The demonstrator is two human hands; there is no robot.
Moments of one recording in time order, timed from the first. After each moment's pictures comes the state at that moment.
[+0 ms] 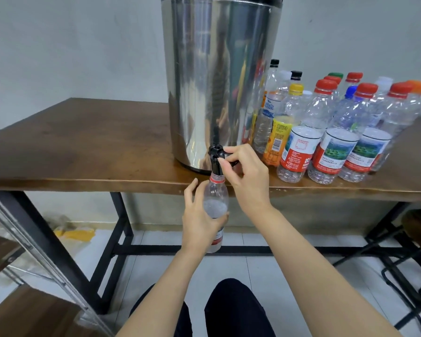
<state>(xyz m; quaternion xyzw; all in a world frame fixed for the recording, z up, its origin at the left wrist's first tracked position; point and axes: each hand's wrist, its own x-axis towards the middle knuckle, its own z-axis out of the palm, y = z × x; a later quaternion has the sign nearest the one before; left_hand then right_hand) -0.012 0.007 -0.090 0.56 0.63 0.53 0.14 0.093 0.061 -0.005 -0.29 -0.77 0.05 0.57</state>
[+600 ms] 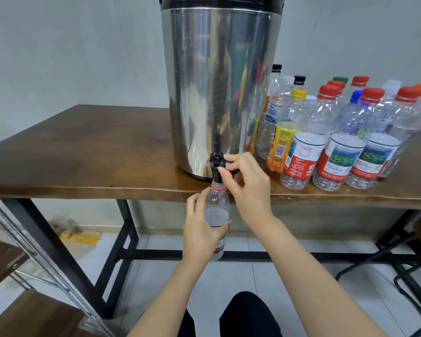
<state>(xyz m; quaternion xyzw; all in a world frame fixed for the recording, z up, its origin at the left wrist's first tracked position) -0.013 0.009 -0.095 0.55 0.63 0.54 0.13 0.093 0.065 -0.008 -0.29 -0.76 0.05 0.58</state>
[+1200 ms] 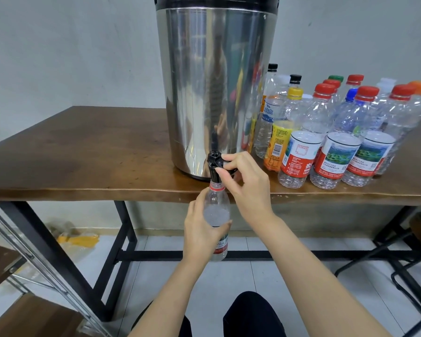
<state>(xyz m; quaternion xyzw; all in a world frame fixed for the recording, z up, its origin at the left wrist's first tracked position) -0.008 0.011 -0.094 0.53 0.63 0.54 0.18 0.096 0.065 -0.006 -0.28 -0.77 0.07 0.57</state>
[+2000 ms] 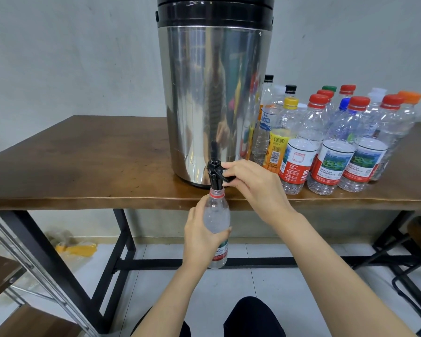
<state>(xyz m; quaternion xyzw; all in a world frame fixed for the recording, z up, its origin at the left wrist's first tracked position) -0.010 0.008 -0.087 0.52 0.63 0.54 0.20 0.128 0.066 0.023 -0.22 -0.87 -0.05 0.44</state>
